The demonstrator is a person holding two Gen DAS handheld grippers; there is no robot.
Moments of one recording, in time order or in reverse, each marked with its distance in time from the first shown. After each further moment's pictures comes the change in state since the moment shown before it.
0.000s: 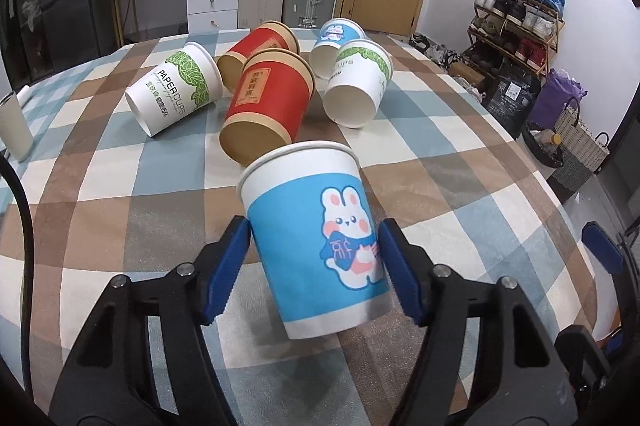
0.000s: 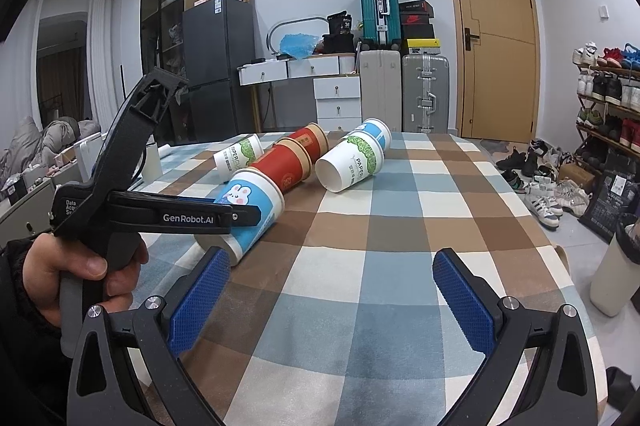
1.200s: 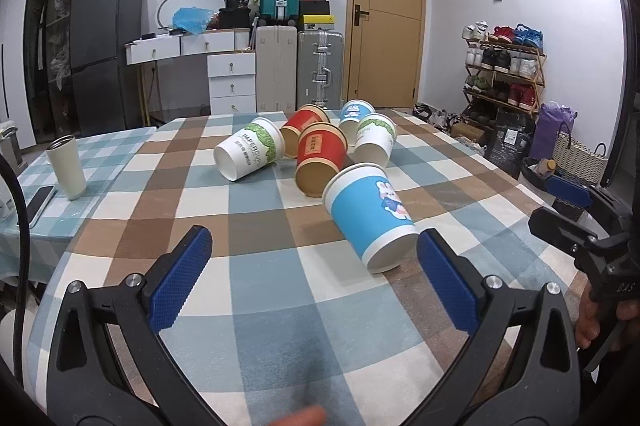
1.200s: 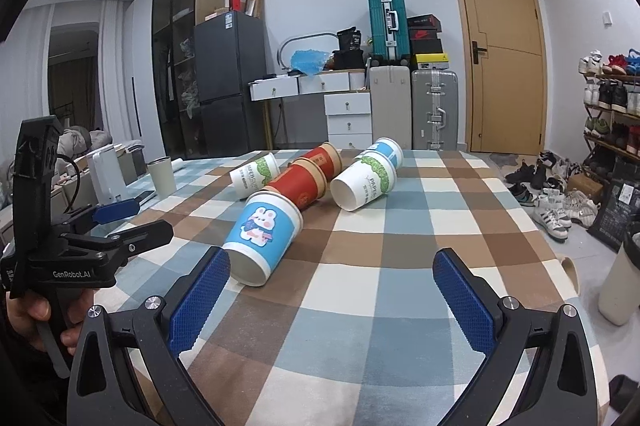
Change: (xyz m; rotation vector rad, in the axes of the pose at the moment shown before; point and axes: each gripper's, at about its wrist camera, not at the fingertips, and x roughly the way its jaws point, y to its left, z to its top) left arm -0.126 0.035 -0.074 0.071 -0.338 0.056; right arm -0.012 0.004 0.005 0.003 -0.063 0.029
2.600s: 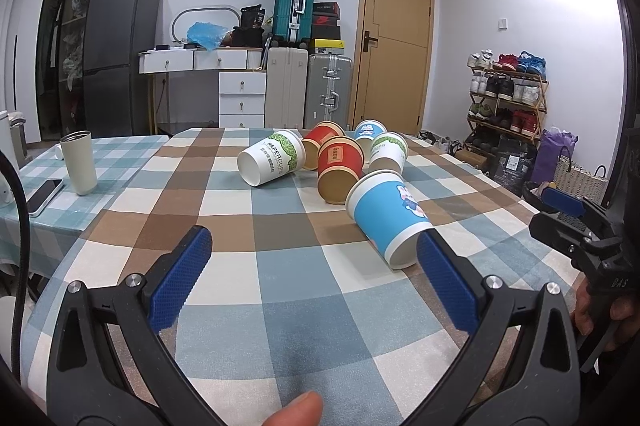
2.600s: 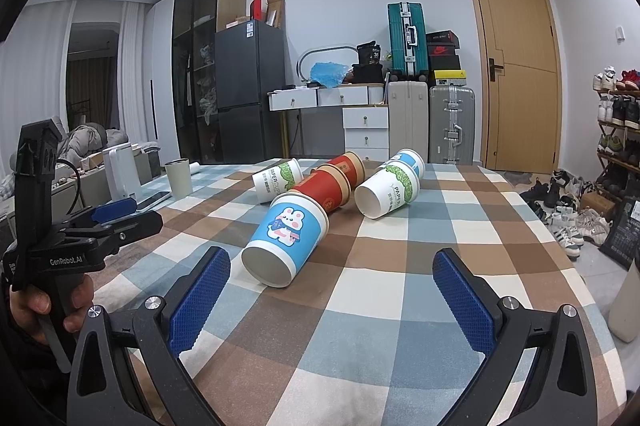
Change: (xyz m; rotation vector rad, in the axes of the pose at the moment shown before) left arm -0.023 0.017 -0.025 -0.065 -0.102 0.012; right arm 0.000 0.019 -0.012 -0.042 -0.059 0.066
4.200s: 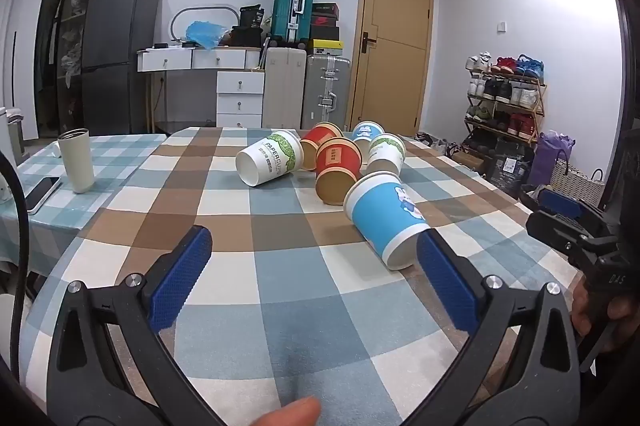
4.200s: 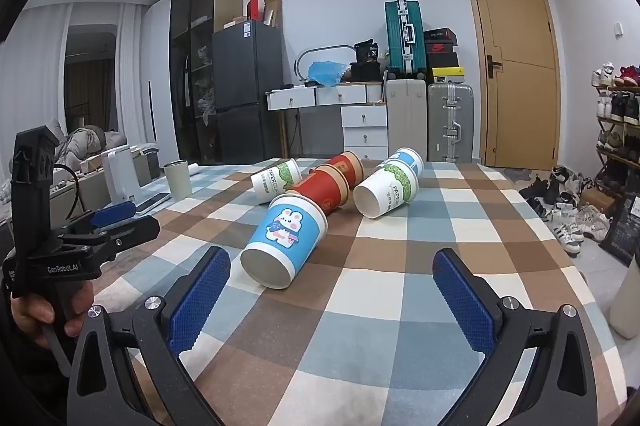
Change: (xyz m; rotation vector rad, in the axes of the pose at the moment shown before) left arm -0.001 -0.001 -0.001 -0.010 -0.016 0.000; right arm 0.000 0.000 0.001 0.008 0.004 0.000
